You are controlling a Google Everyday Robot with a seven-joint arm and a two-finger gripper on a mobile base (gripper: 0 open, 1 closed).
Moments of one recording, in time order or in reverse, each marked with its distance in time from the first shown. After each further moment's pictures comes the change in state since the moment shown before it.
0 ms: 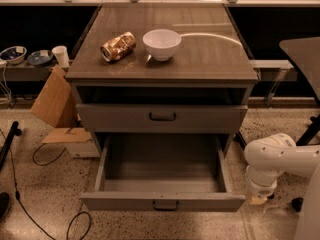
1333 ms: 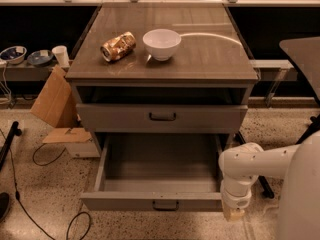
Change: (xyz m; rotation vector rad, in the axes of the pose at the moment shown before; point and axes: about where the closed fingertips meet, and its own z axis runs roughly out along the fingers) arm -0.083 0.047 0.031 -0.177 -0.087 -0.253
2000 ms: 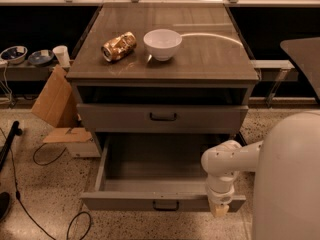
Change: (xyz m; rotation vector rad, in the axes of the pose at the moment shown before) arm -0.037 -0.033 0.011 0.009 0.024 -0.053
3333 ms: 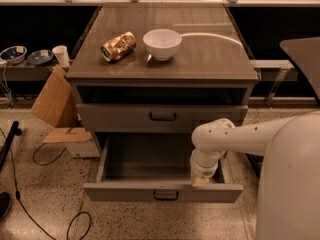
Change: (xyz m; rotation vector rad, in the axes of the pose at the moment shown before) arm -0.043 -0.088 -0.074 0.225 -0.106 0.115
